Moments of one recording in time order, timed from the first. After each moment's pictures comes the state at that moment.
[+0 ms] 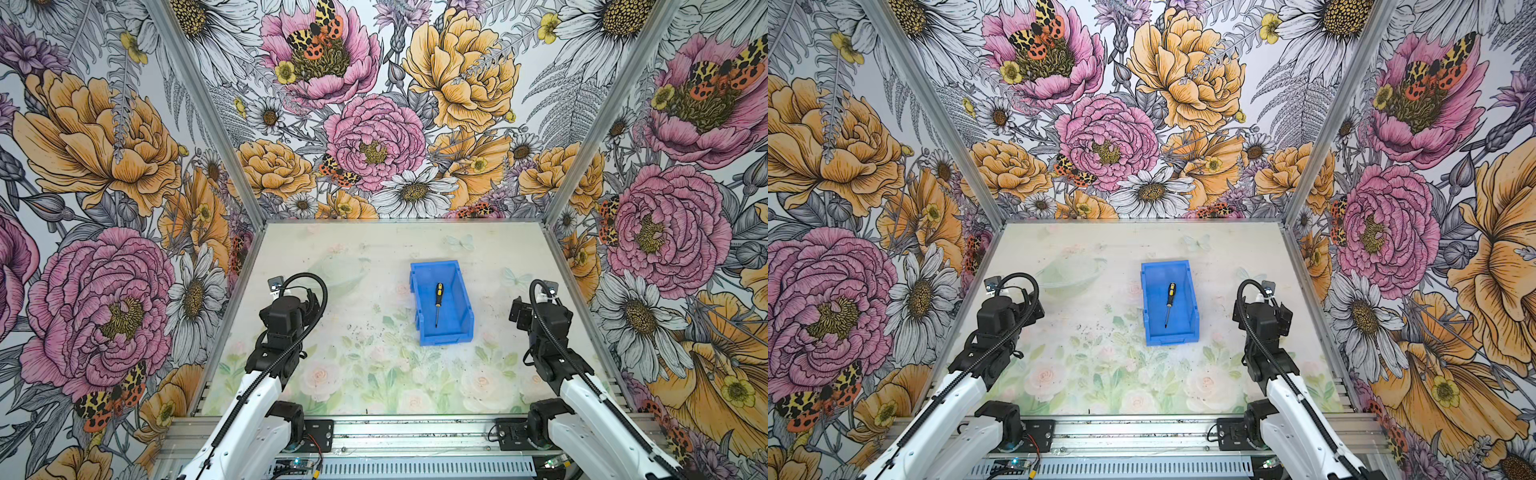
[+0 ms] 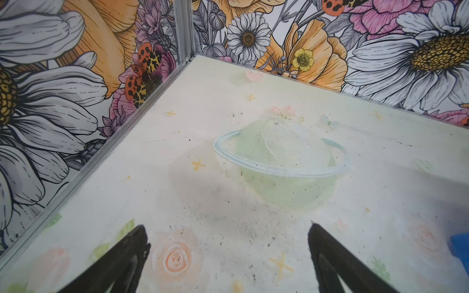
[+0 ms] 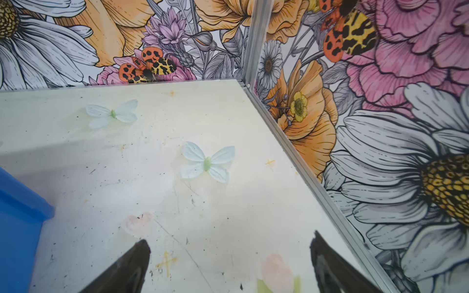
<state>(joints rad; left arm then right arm) -0.14 0.80 0.45 -0.11 -0.39 -0.28 0.12 0.83 0.34 0.01 0.43 0.08</state>
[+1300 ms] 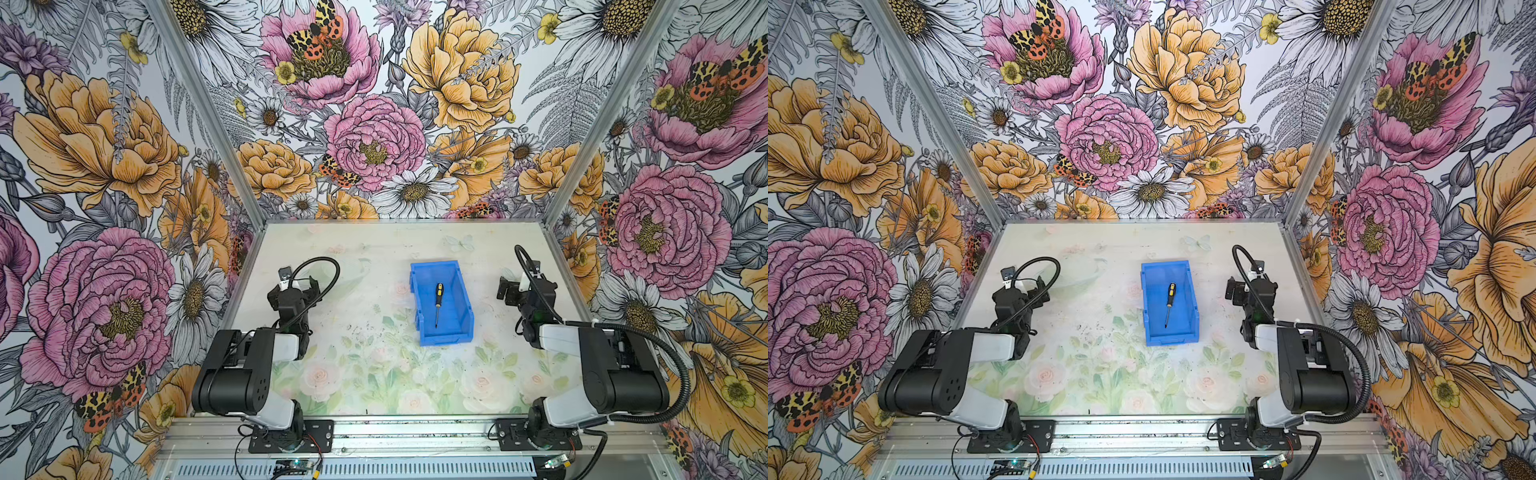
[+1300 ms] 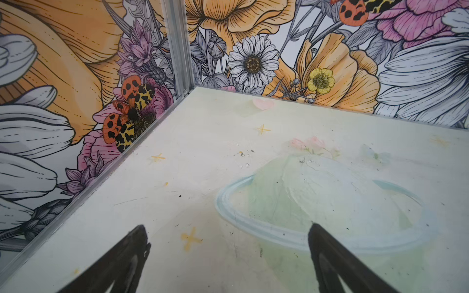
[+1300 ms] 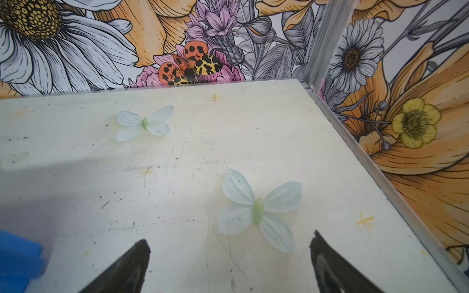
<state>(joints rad) -0.02 1.53 0.36 0.91 -0.30 -0.10 -0.06 1.50 0.45 0.65 0.05 0.04</state>
